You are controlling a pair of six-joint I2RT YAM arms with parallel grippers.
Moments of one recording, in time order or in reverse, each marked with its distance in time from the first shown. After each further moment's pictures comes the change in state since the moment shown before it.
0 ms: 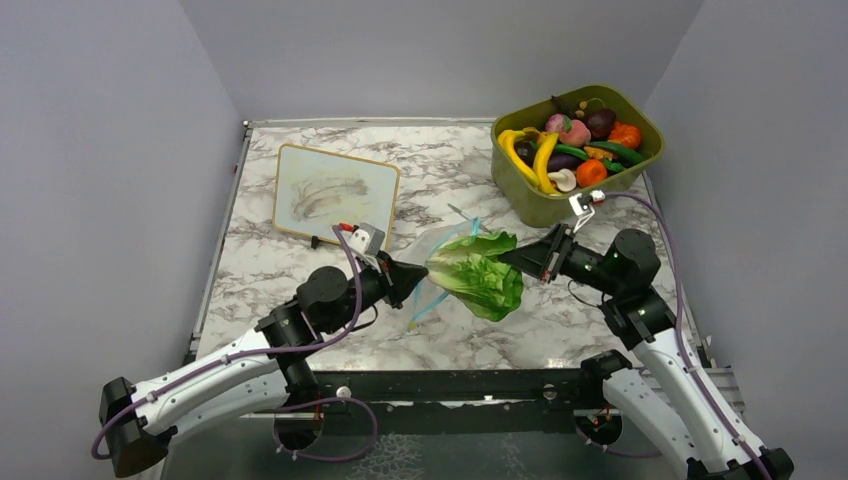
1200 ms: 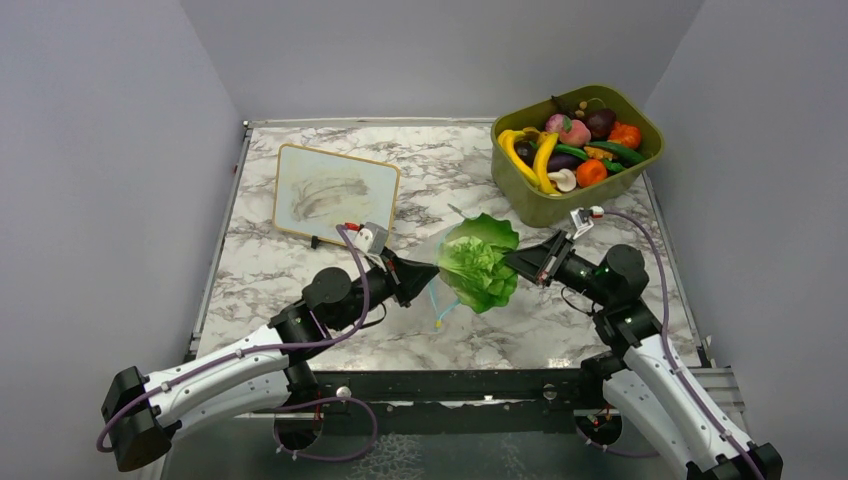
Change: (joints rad) left arm 0.000 0.070 -0.055 0.215 0.052 -0.058; right arm 0.000 -0.036 -0.181 0.188 0.104 0.280
